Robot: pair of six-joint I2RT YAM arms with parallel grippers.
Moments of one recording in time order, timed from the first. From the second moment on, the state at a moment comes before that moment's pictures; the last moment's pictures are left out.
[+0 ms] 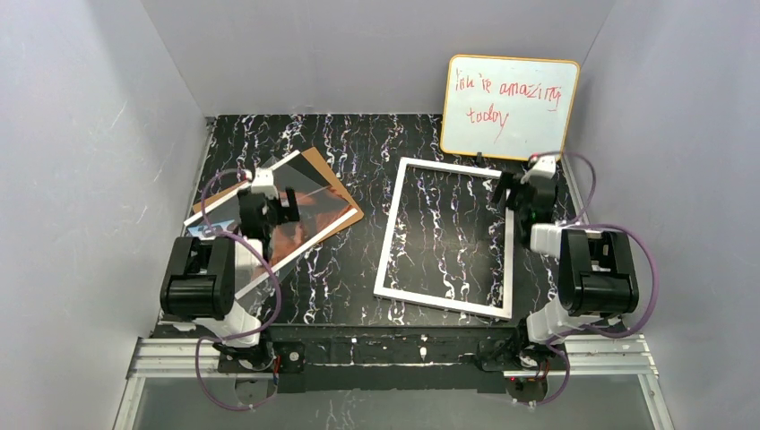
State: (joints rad) left arm -0.02 1.60 0.38 0.85 -0.02 -0.03; right arm -0.02 1.56 0.48 0.70 0.03 0.12
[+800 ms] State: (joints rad) left arm 0.15 1.52 1.16 -0.35 0.17 0.01; right arm 0.30 1.43 0.89 -0.07 -0.02 0.59
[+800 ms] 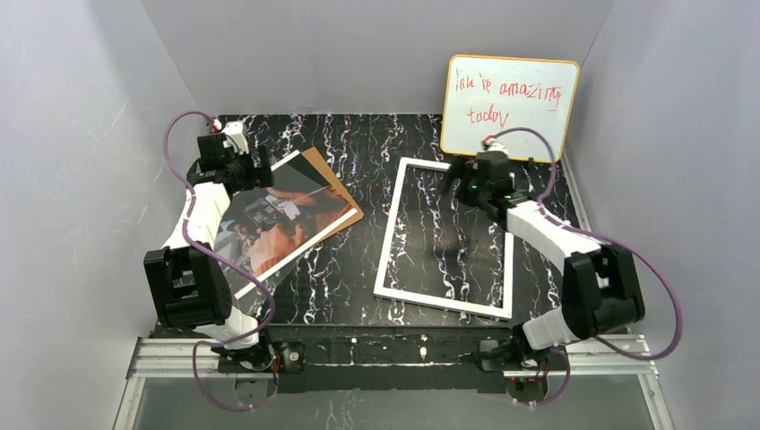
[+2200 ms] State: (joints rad) left arm 0.17 1.53 1.19 -0.69 0.27 0.18; right arm 0.90 2.11 1.55 -0.54 0.44 0.79
